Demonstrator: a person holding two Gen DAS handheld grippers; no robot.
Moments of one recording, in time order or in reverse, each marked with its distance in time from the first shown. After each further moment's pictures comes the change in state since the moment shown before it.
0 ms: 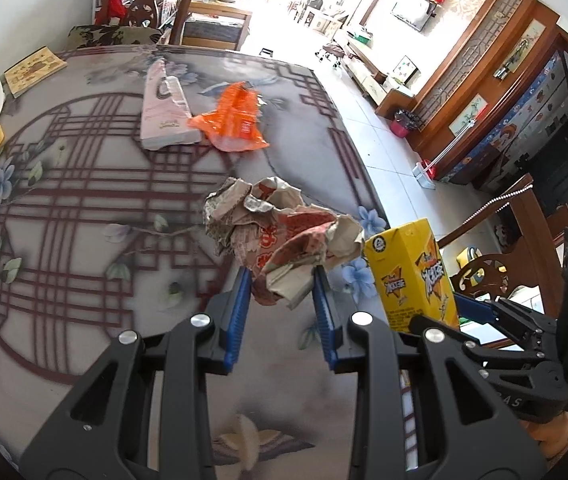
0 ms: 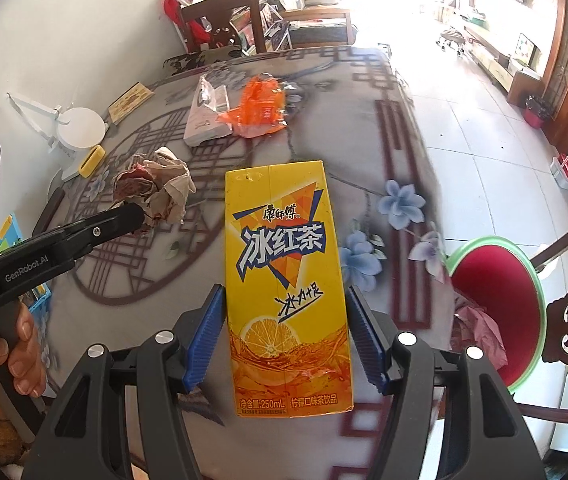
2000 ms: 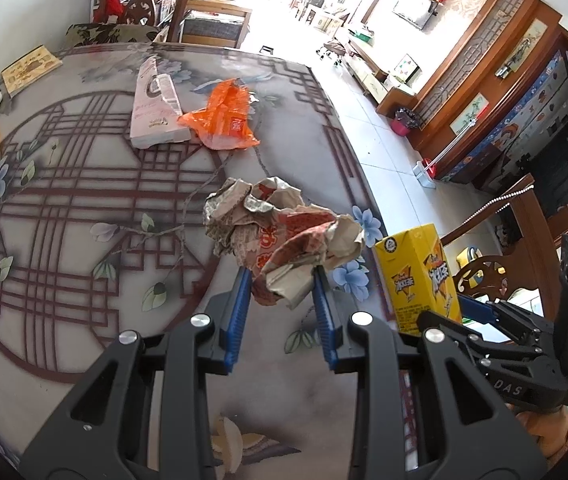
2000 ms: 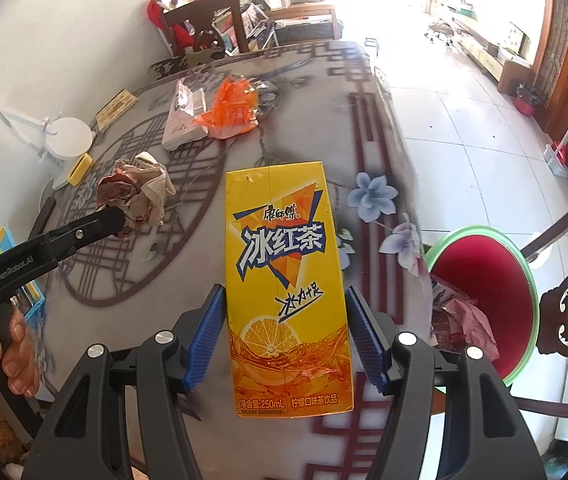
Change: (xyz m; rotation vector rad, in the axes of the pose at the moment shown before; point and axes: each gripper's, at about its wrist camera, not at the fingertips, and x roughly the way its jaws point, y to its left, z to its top) left arm 0.007 -0.015 0.003 0.001 0.006 0.007; right arm -0.003 -0.033 -0.007 0.057 -0.002 -0.012
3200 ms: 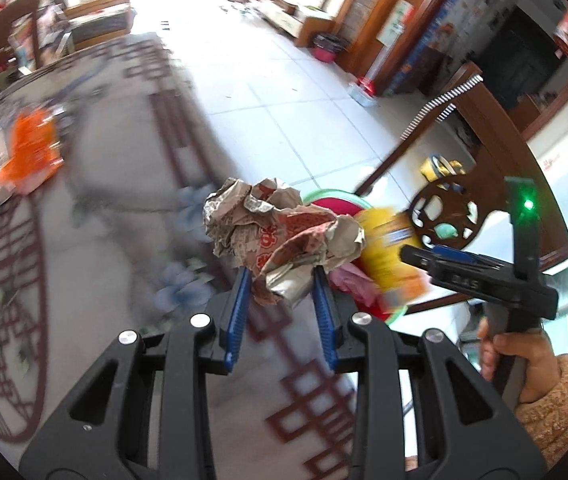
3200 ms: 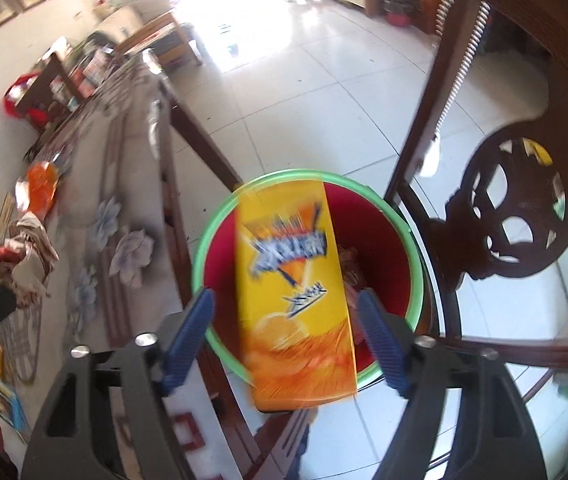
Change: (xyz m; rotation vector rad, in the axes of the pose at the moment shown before) left arm 0.099 -0.182 0.006 0.340 0.206 -0.138; right arm -0.007 -0.239 -0.035 0.453 0.020 -0.181
